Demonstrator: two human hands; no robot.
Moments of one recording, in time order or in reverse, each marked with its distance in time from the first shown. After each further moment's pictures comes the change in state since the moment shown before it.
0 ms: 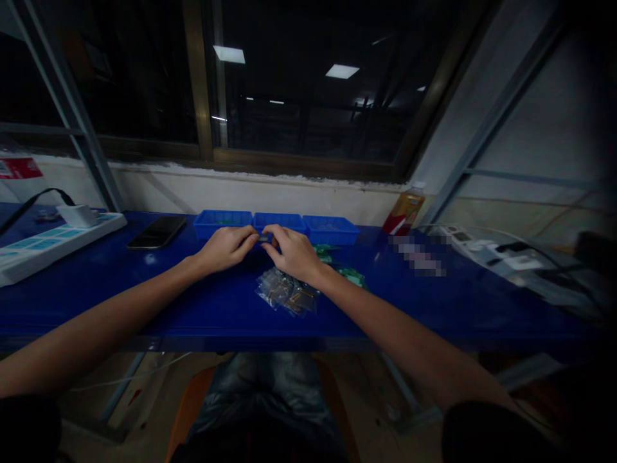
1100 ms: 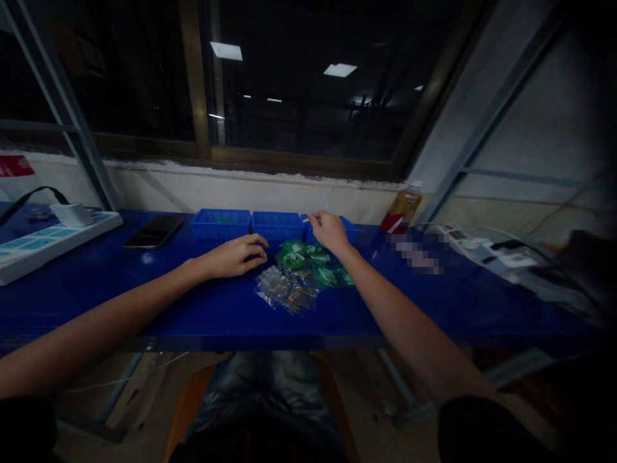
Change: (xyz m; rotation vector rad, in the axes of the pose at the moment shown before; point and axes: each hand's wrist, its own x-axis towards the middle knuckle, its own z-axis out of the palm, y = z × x) left_hand 0.001 -0.001 0.013 -0.040 -0.294 0.211; right_hand -0.003 0.107 -0.011 -0.289 -0.021 0.590
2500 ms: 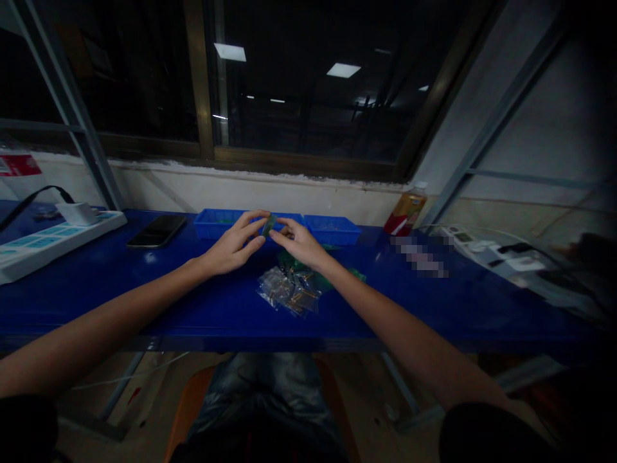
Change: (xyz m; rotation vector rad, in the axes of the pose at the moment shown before) left_hand 0.001 0.009 -0.010 -0.104 0.437 0.024; right_hand -0.038 -0.079 -0.005 0.874 -0.268 -0.148
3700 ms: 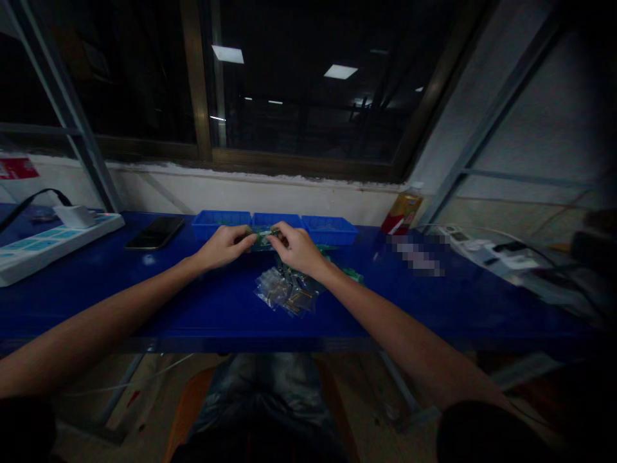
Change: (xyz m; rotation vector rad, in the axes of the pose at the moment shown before) left_hand -0.002 -0.013 -0.003 -0.058 -0.137 -0.376; right_hand -0.012 -0.013 -0.005 -0.423 0.004 -0.261
